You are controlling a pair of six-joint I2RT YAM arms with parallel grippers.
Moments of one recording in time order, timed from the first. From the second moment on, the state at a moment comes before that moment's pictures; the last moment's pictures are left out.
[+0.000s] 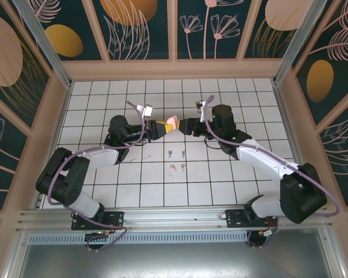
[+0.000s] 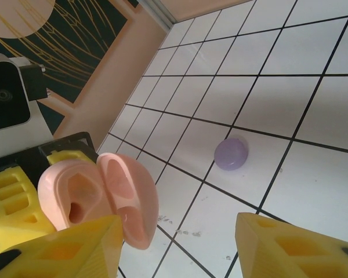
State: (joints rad) left arm -0.45 1.57 0.66 0.99 0.92 -0.83; right arm 0.56 1.34 0.84 0.12 -0.46 0.55
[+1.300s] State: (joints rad) left arm -0.45 1.57 0.67 0.99 0.87 -0.83; right arm 0.57 1.41 0.91 0.12 -0.52 0.56
